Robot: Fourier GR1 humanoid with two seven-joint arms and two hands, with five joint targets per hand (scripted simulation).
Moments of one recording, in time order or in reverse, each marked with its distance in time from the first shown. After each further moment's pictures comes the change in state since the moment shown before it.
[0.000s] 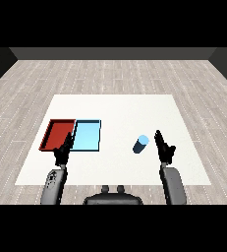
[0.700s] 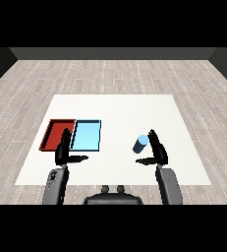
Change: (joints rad) left arm -0.007 -0.056 0.030 -0.045 0.053 -0.037 -0.284; right arm 0.010 0.041 0.032 0.020 -0.072 0.155 -0.263
